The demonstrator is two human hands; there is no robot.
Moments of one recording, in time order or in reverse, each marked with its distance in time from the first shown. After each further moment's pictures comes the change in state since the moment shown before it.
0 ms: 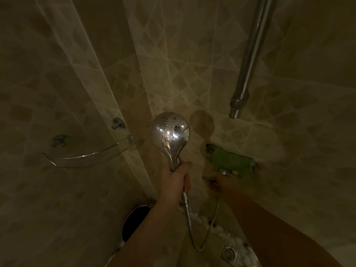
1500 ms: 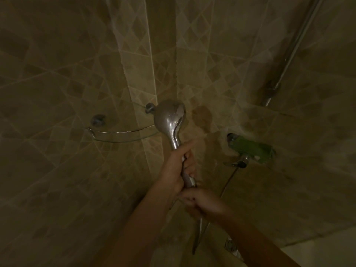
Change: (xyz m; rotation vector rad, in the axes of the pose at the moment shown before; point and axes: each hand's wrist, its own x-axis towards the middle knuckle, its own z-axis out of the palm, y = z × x) left_hand -0.051 0.033 -0.114 -0.376 -0.289 -0.275; right_hand -0.222 0.100 0.109 -0.482 -0.630 -0.124
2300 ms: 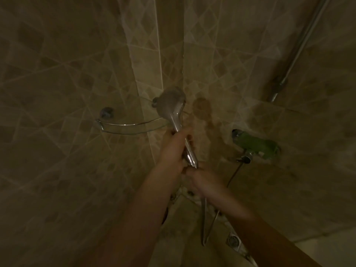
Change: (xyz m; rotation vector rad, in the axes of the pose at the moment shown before) left_hand -0.004 0.040 0.012 0.087 0.259 0.138; right_hand 0.007 -0.039 0.018 -0.136 0.297 -0.109
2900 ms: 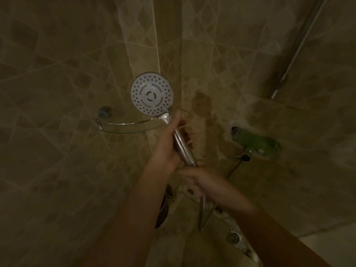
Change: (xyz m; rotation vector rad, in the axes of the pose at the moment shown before) left_hand -0.001 0.008 -0.012 -0.275 -0.286 -0.026; right_hand 0.002 -0.003 -0.010 0.076 -0.294 0.026
